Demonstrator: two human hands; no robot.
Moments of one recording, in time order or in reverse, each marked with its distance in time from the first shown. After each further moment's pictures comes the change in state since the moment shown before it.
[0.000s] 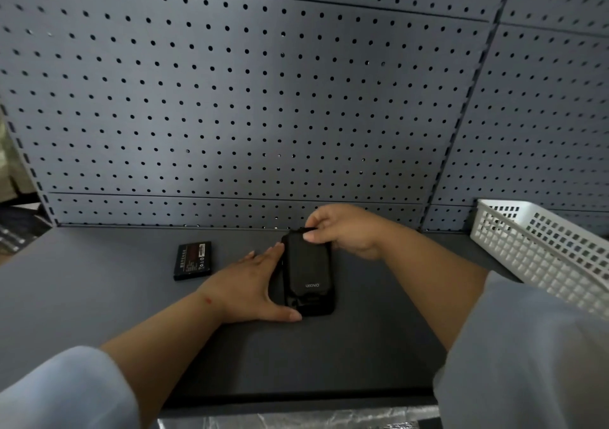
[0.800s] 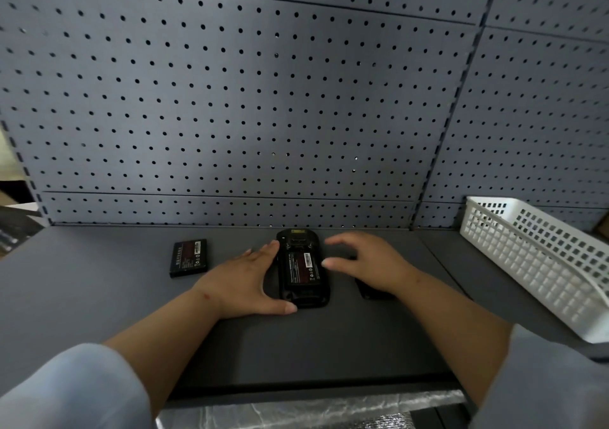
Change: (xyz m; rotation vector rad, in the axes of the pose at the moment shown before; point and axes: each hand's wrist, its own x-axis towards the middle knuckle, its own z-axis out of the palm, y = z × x) left_hand 0.000 -0.004 0.004 -0.021 -0.017 -0.034; right_hand -0.039 0.052 0.002 -0.549 0.291 -0.124
